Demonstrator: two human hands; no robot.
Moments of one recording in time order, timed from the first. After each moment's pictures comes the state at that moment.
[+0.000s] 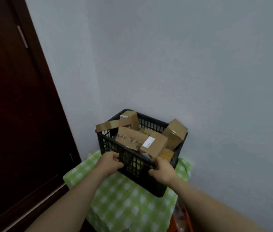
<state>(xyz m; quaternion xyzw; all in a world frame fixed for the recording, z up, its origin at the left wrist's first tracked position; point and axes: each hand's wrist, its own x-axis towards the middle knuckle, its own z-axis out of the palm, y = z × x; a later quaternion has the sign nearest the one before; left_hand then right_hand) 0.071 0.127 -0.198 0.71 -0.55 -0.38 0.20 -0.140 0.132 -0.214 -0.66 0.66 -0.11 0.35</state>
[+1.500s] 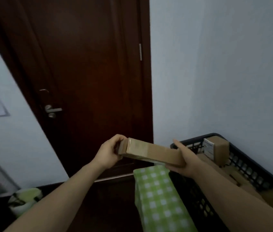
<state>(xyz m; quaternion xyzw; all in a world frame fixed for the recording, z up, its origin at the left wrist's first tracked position) 0.198 0.181 -0.108 0.76 -0.48 -0.14 0.40 0.013 -0.012 -0.146 -0.36 0.43 -0.18 0.81</state>
